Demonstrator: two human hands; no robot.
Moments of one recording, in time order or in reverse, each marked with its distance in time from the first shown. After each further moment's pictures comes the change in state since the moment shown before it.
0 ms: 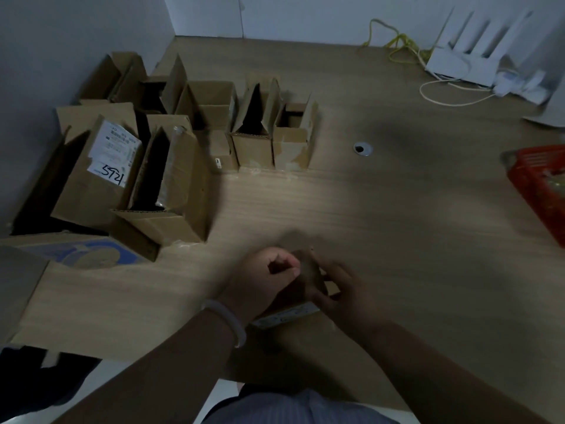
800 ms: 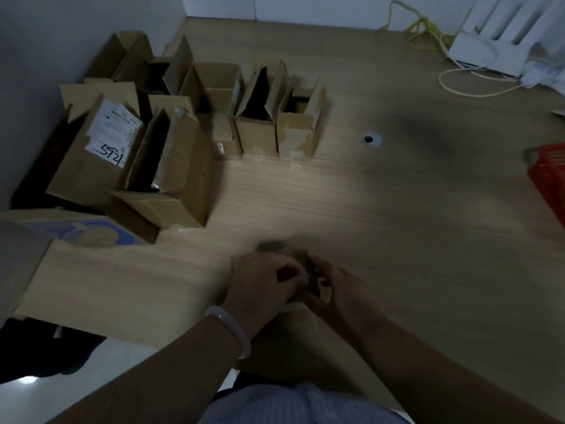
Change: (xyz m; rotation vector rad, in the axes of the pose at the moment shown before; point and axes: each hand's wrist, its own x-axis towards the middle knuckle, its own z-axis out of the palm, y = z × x) left_hand -0.018 0.008 0.023 0.469 0.063 0.172; right_hand -0.001 0.010 -0.009 -0.325 -0.204 0.000
